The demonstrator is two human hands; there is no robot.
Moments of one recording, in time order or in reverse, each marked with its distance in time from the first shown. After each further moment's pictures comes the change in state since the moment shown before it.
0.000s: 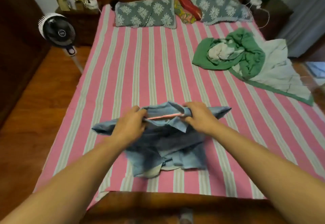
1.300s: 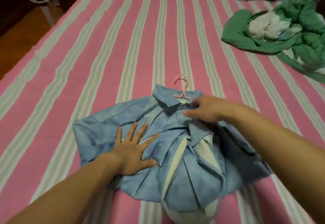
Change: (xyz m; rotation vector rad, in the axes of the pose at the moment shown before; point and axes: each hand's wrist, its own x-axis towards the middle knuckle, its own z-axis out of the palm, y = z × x) left_hand 0.074 -0.182 0.343 0.270 -0.602 0.008; right_hand 0.212 0.120 0.214 -0.259 -0.385 0.206
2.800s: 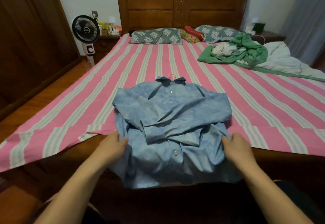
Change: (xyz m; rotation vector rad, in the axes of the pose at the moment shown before) left_hand -0.349 0.113 0.140 -0.685 0.592 -0.431; right_hand -0.383 0.088 0.302 0.680 0.695 0.244
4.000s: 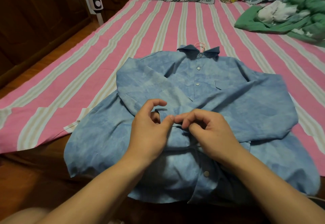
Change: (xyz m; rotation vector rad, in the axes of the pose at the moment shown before) left_hand 0.074 0.041 0.073 -0.652 0.218 0.211; right_hand 0.044 -0.100 0.128 0.522 -0.547 -0.633
